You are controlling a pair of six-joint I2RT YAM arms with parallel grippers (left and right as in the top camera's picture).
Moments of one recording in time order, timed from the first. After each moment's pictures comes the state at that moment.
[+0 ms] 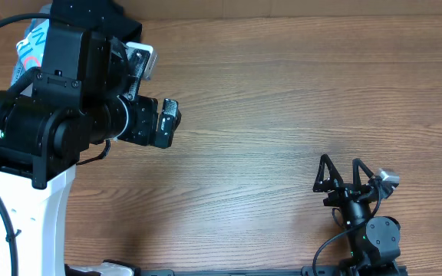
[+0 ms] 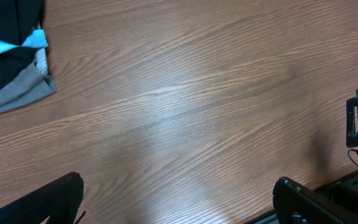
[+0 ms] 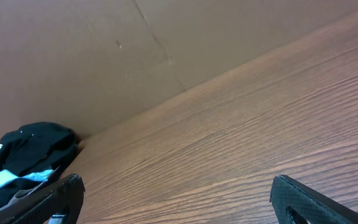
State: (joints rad) left arm -0.26 1.51 2.20 -1.69 0.18 -0.06; right arm 0.18 0.01 0.06 -0.14 0.09 0.51
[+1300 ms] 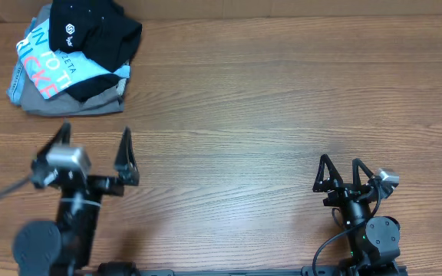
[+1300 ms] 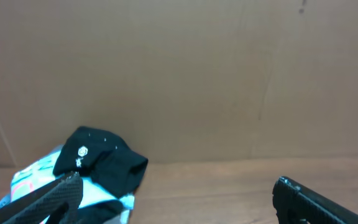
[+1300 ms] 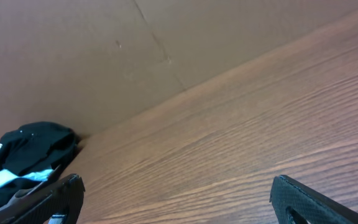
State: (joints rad) left arm 0.01 0.40 0.73 -0.27 0.12 -0.07; right arm 0.18 0.01 0.06 -0.14 0.09 0.51
